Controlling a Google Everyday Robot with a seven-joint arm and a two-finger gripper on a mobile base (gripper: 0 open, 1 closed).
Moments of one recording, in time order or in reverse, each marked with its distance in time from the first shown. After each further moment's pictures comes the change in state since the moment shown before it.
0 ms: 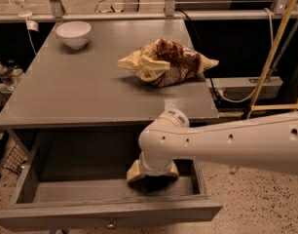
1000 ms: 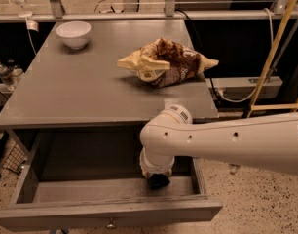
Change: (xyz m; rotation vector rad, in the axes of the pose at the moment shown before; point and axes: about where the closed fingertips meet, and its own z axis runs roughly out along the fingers) arm -0.002 0.001 -0.014 -0.004 -0.002 -0.003
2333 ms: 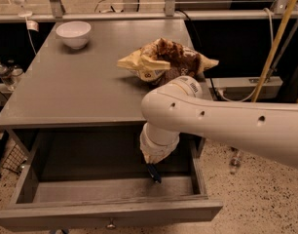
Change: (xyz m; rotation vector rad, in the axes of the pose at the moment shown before) arm -0.016 0.006 -0.081 -0.018 -0.015 -0.156
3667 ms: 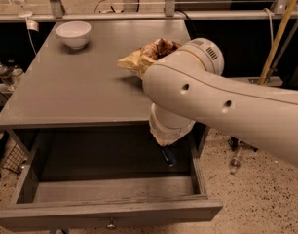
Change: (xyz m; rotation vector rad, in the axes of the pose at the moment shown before) arm -0.003 -0.021 -0.103 0.154 -0.104 -0.053
